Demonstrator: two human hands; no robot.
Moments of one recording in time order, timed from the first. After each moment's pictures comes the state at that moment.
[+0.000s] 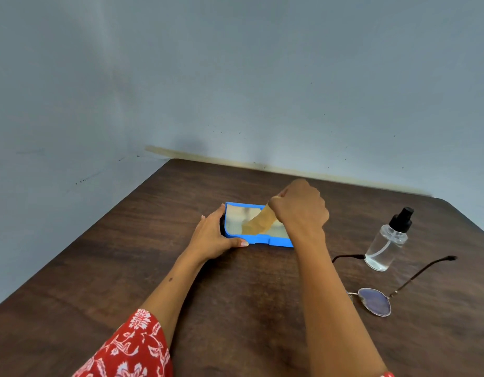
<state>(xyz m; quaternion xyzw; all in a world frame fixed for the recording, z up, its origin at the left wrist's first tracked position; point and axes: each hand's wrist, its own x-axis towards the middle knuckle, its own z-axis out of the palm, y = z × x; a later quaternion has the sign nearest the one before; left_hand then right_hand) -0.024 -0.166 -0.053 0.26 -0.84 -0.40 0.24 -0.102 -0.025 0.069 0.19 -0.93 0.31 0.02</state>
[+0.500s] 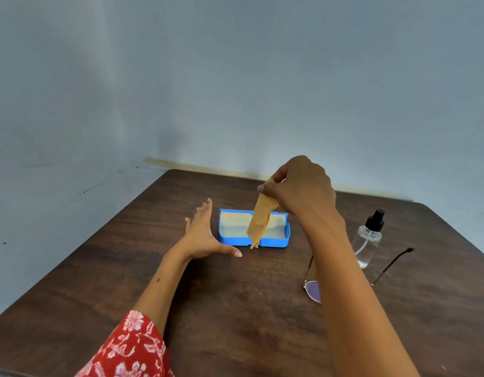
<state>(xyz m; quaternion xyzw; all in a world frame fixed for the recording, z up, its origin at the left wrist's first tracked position) 0.000 -0.158 -0.017 0.28 -0.88 -0.37 0.12 -0.060 0.026 0.141 0.31 -0.89 0.34 0.06</state>
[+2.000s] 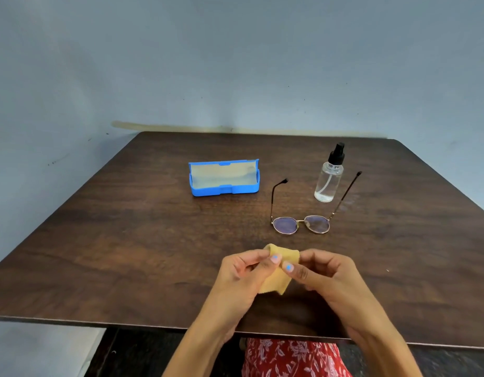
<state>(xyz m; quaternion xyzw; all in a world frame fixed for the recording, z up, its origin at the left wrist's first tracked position) 0.074 0.074 -0.010 0.18 -0.60 -0.77 0.12 -0.020 0.202 -0.004 0.24 -0.65 0.66 -0.29</state>
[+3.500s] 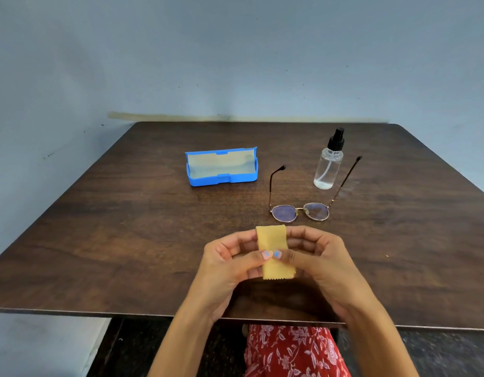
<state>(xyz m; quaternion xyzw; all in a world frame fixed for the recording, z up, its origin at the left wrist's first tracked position) 0.077 0.058 -0.011 0.16 -0.53 -0.82 0.15 -0.023 0.189 -0.009 0.24 -0.60 0.70 -0.32</state>
